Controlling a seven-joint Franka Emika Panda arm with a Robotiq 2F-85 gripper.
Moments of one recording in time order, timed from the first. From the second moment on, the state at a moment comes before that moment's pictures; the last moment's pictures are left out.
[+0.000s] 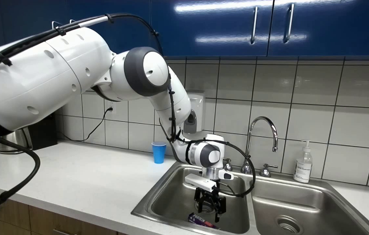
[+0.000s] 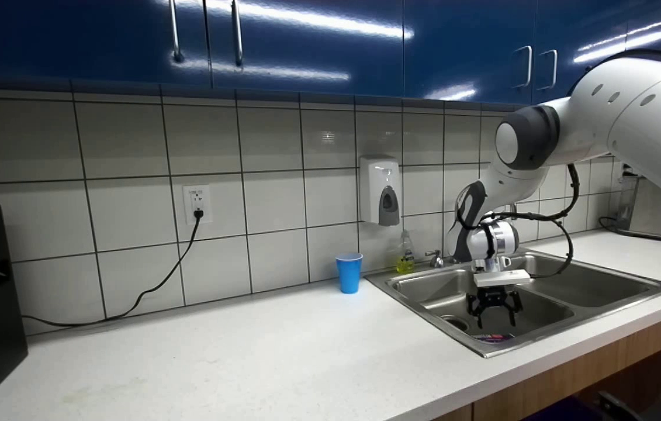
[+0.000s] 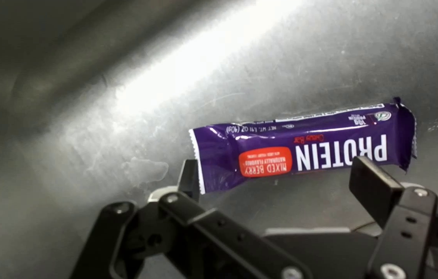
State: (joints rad) arm -0.29 0.97 -0.19 -1.55 0.07 2.33 0.02
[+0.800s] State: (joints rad) arm -0.29 0.97 -0.17 -1.62 0.36 2.43 0.28
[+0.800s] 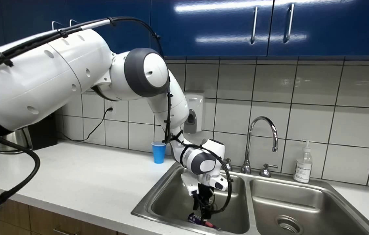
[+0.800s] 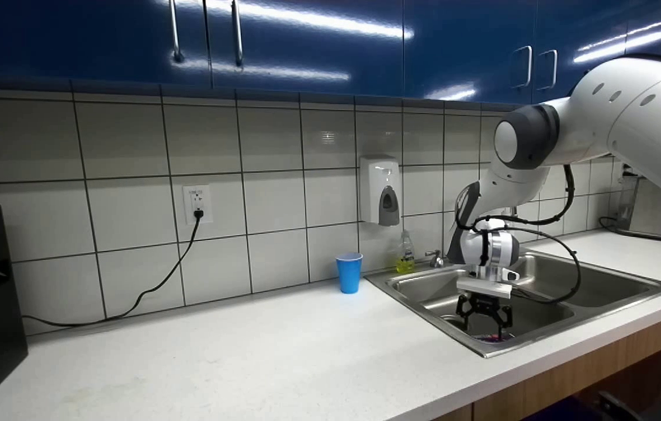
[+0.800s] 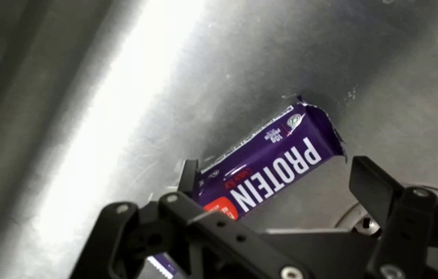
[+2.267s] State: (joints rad) arm -0.30 0.97 -0.21 -1.63 0.47 2.39 0.67
